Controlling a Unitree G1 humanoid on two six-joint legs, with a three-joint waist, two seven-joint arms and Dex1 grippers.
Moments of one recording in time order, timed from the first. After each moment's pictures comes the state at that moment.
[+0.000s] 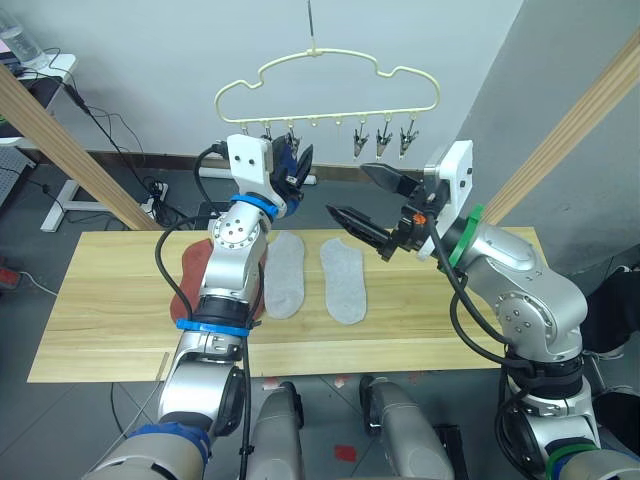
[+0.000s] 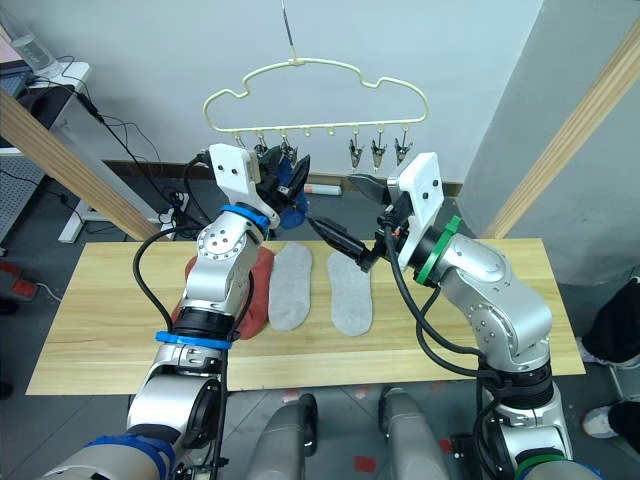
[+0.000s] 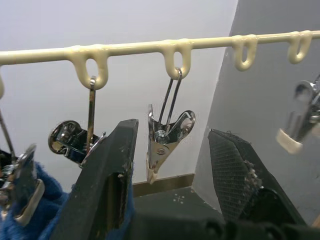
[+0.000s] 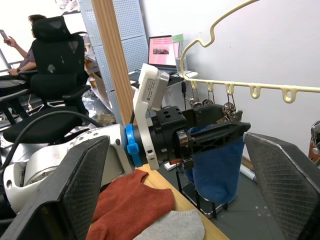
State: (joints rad) left arm -0.78 0.21 0.05 0.43 -0.13 -0.07 -0.29; right arm -0.57 -0.29 0.04 -0.49 0.54 0.71 0.52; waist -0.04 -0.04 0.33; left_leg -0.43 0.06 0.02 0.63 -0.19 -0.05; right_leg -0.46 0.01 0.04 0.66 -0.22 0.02
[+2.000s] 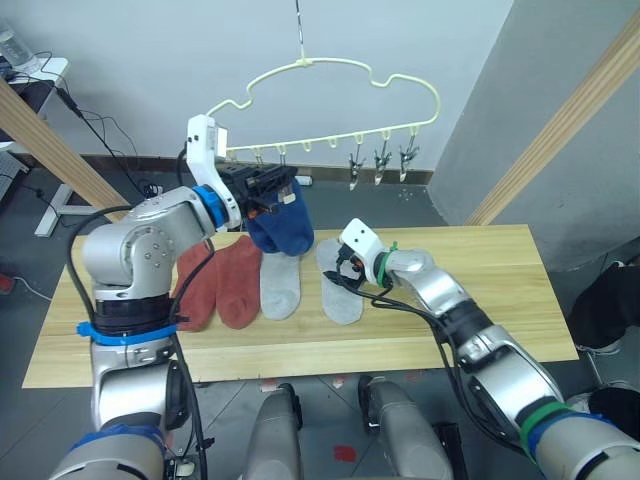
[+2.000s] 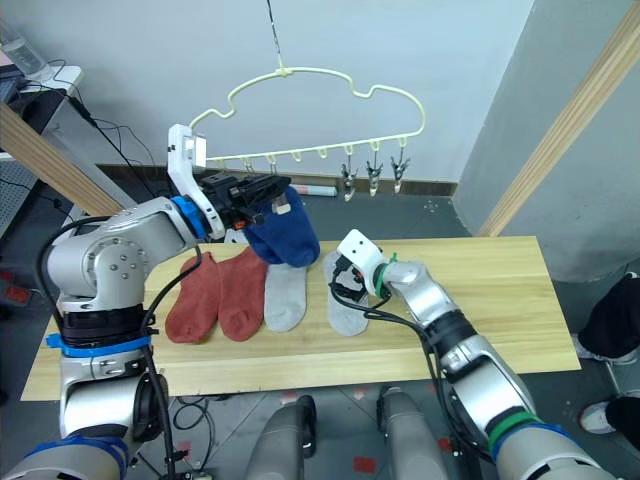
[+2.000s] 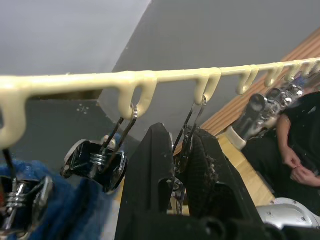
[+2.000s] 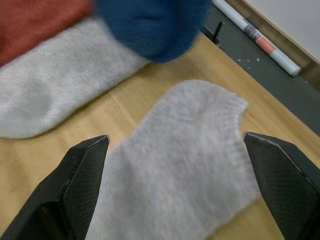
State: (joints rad) left arm -0.76 0.50 0.23 -0.05 -0.65 0.98 -0.52; right arm -0.86 -0.12 0.40 0.75 -0.02 0.24 0.56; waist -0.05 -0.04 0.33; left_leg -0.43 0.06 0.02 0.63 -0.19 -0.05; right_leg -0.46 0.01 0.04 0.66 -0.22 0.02
